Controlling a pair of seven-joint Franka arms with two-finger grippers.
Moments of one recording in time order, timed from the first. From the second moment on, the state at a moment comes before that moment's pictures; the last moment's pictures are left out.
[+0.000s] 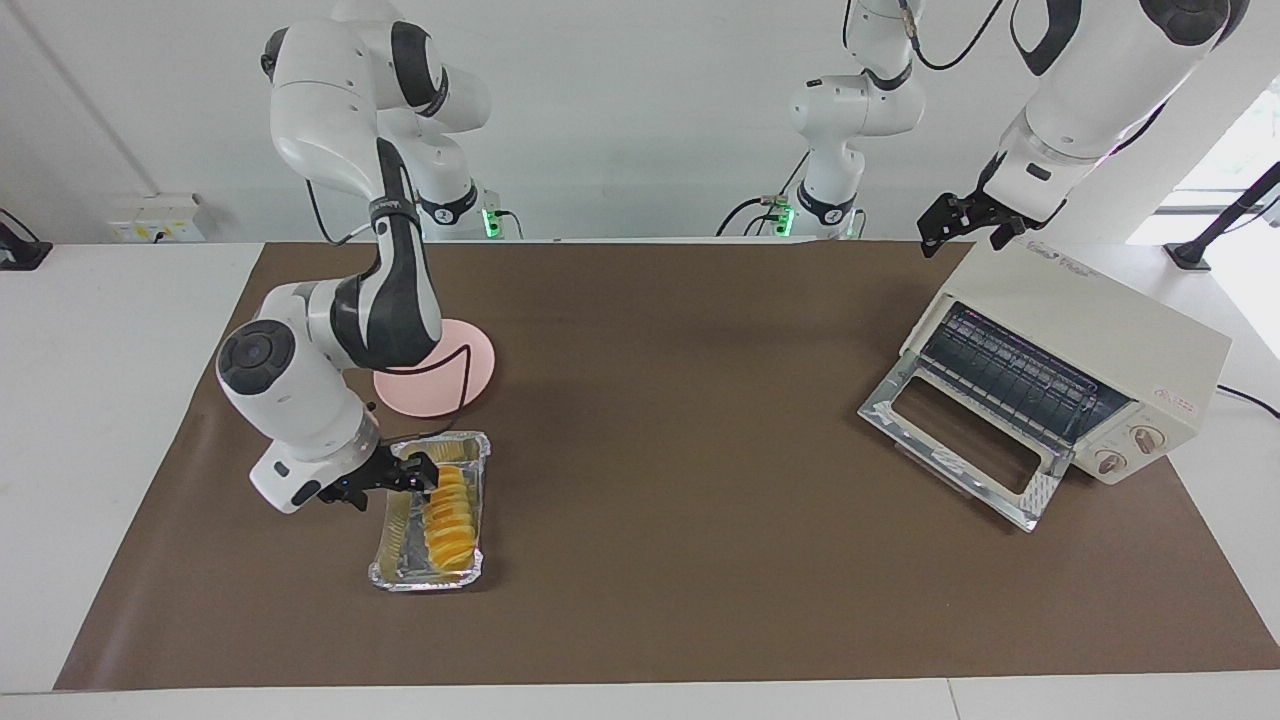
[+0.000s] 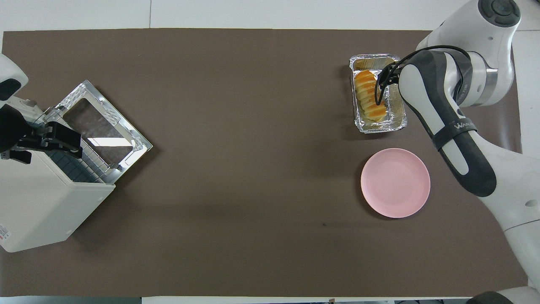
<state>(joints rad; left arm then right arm) -0.05 0.01 -0.08 -1.53 -0.01 1.34 -0.16 0.07 0.59 0.00 -1.36 0.05 1.95 0.00</state>
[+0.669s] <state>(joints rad) -0.05 0.01 -0.08 -1.53 -0.01 1.34 -0.16 0.14 0.59 -0.01 -1.53 -0.05 2.14 0.10</state>
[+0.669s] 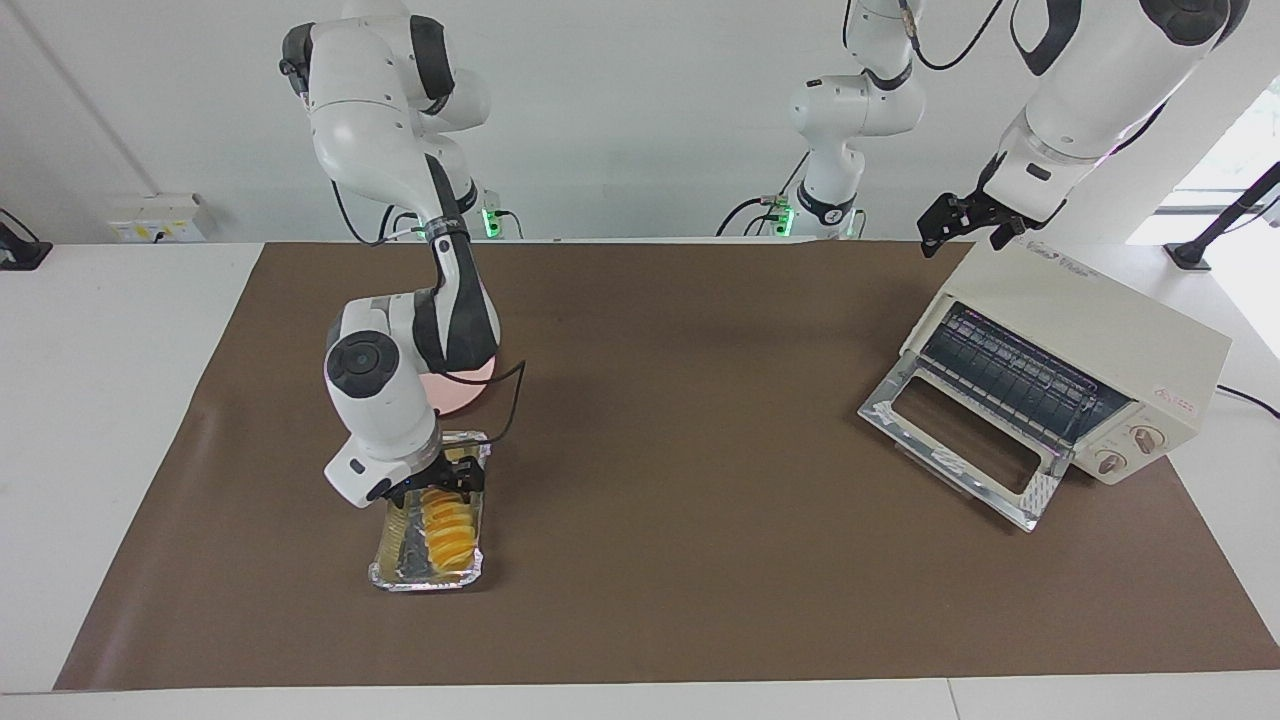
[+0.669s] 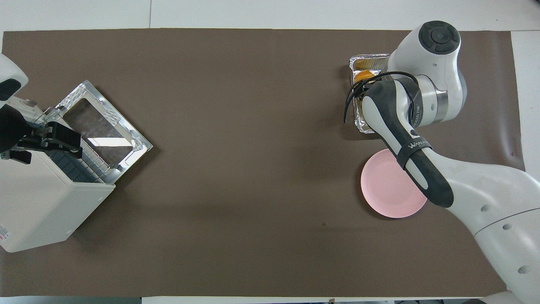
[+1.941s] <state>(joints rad) -0.05 0.01 -0.08 -1.53 -0.01 1.34 -0.16 0.14 0.59 -0.01 -1.53 -0.03 2.22 0.22</state>
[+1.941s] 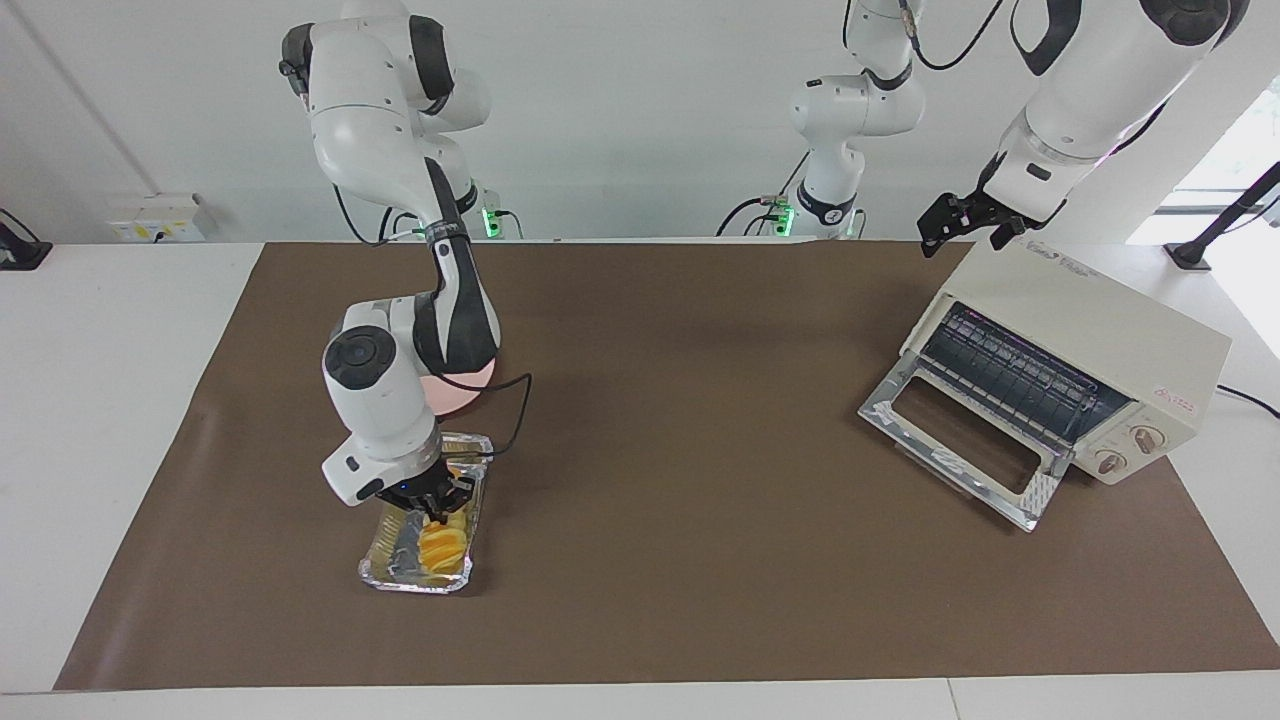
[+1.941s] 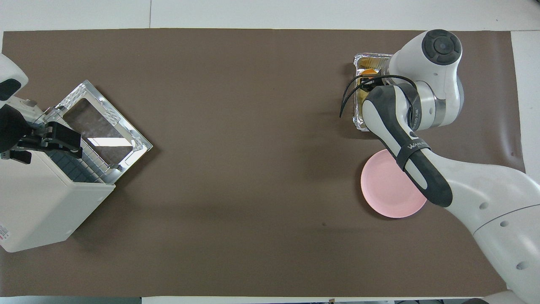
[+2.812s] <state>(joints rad) -0.05 0.01 -0.08 -1.53 -0.01 1.34 -0.16 0.14 0.29 0.00 -1.64 -0.03 1.87 0.22</state>
